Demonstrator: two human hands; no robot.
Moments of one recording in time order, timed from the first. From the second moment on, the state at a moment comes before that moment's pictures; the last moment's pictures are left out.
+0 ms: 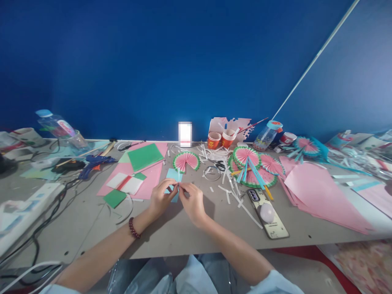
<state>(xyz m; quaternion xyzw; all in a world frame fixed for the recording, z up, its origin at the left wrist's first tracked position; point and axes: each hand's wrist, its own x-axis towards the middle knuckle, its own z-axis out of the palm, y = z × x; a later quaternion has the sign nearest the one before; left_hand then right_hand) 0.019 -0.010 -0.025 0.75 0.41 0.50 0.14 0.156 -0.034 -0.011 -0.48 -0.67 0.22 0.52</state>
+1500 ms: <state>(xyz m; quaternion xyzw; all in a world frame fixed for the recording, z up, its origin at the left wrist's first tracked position) 0.015 -0.009 -0.024 0.80 0.41 0.42 0.00 0.157 -0.031 -0.016 -0.47 -0.68 0.22 0.53</state>
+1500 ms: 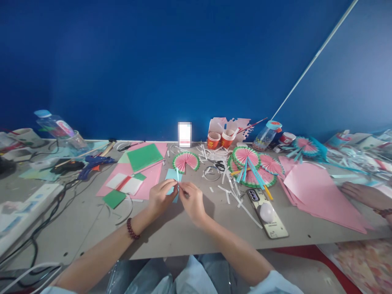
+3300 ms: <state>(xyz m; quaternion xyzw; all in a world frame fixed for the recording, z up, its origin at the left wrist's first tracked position) 0.000 0.011 -0.011 0.85 0.41 0.25 0.23 0.188 0.003 -0.013 -0.48 -0.28 0.54 0.64</state>
